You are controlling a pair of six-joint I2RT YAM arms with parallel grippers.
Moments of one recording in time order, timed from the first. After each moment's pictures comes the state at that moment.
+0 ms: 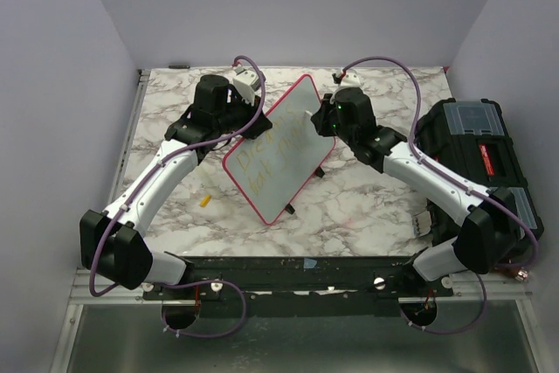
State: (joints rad) left arm -0.41 1.37 1.24 -0.33 0.42 -0.09; right arm 0.64 1.47 1.21 -0.15 0.24 0.39
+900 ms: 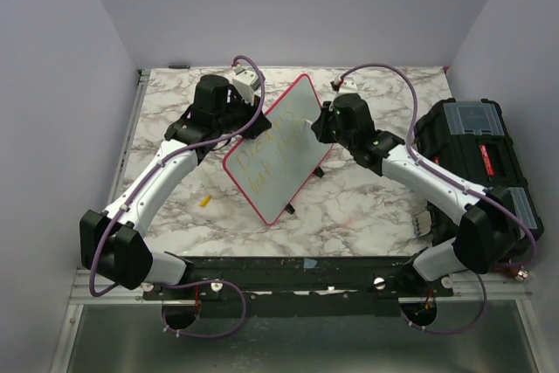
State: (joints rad) left arm -0.41 1.37 1.24 -0.33 0.41 -0.09; right arm 0.64 1.47 1.16 -0.15 0.19 0.40
